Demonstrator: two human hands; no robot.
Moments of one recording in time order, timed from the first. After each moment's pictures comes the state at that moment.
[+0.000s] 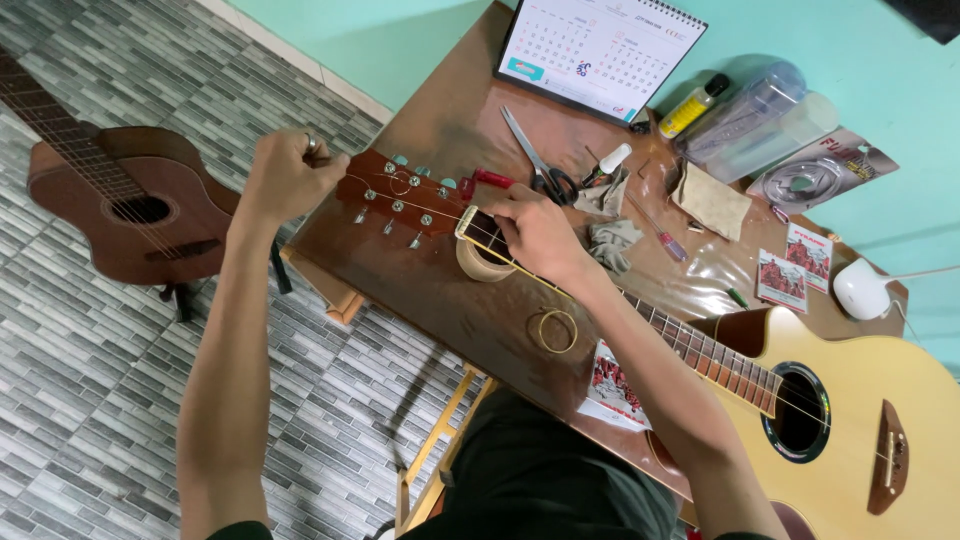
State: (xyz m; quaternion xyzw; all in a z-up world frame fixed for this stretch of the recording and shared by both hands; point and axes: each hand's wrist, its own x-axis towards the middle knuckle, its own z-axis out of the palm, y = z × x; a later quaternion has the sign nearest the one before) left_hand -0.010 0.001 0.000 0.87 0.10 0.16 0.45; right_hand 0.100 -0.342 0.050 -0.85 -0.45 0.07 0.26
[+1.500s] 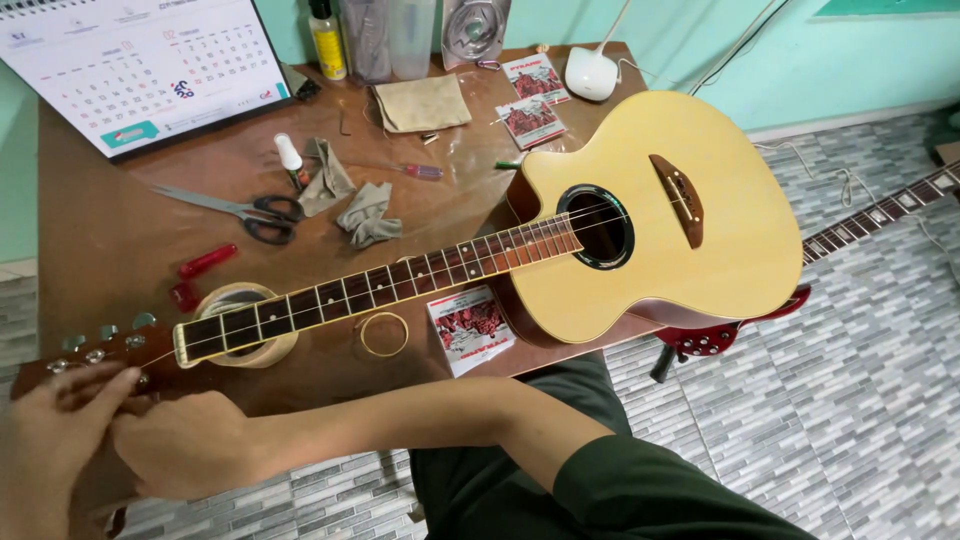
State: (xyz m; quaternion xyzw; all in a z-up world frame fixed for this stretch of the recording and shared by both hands) left_hand 0.014 -0.096 0.000 0.90 0.14 -0.03 0.41; right_hand -0.015 -0.256 0.053 -0.88 -0.21 0.26 0.34
